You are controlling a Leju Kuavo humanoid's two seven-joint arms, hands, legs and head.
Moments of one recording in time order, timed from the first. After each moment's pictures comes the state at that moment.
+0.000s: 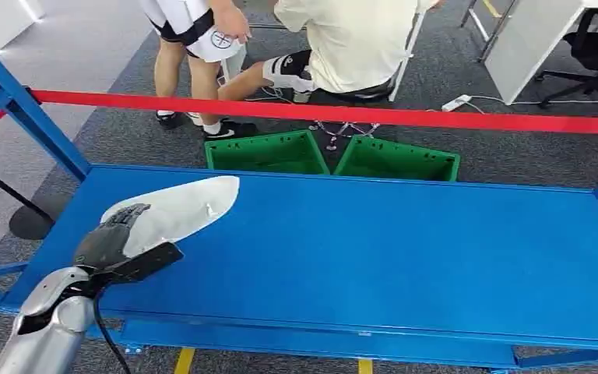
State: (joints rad) left arm 0.00 0.02 -0.17 -1.41 -0.95 0.00 -0.06; right arm -0.02 0.08 -0.77 -0.22 0.93 0.04 -0.16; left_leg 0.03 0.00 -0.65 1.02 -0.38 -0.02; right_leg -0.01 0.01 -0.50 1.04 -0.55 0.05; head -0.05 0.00
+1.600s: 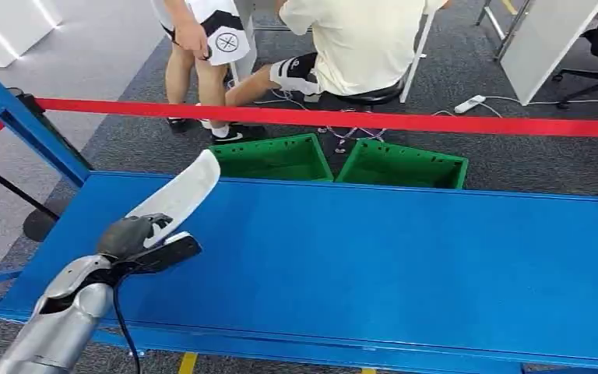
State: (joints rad) left arm -0.08 0.09 -0.28 -1.27 -0.91 0.02 -0.02; right arm -0.03 0.08 -0.79 -0.21 0.99 0.04 -0.15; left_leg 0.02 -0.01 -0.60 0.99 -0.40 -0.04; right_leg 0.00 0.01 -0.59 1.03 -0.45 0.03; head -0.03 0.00
